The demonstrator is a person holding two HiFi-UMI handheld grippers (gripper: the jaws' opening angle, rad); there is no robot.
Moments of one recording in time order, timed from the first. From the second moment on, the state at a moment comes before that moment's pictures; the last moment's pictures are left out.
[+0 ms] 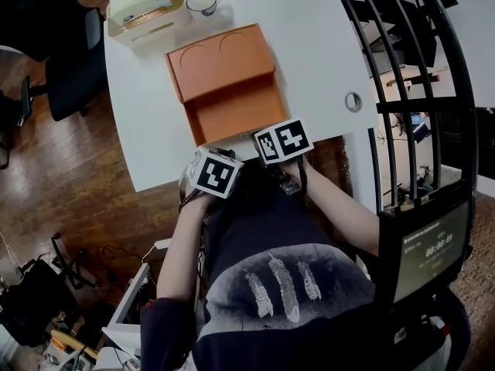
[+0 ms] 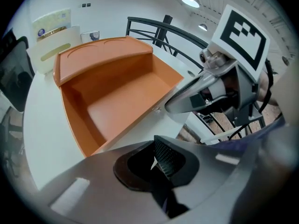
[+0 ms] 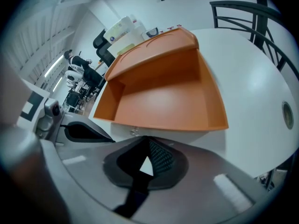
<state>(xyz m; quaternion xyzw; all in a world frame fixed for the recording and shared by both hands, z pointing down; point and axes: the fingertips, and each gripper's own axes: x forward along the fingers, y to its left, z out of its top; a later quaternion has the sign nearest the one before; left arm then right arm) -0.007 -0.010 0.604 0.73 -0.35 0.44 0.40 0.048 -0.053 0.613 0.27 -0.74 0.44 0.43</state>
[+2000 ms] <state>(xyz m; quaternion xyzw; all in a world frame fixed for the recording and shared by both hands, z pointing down) -0.029 -0.086 0.609 0.66 -0.48 0.25 0.52 0.022 -0.101 0.623 0.26 -0.76 0.41 0.43</state>
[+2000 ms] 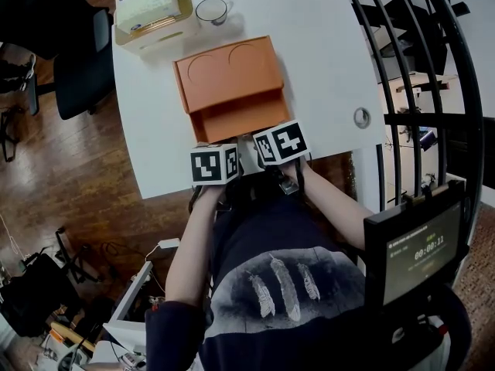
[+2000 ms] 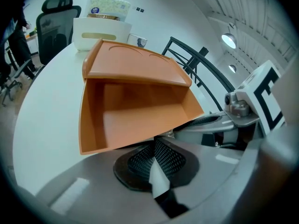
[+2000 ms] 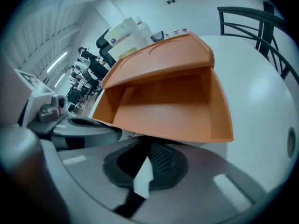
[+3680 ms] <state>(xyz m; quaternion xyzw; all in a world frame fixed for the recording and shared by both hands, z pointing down) -0.046 -0.141 0.587 0.67 -0.51 0.21 0.49 0.007 -0.157 0.600 0.31 -0.77 0.38 0.40</state>
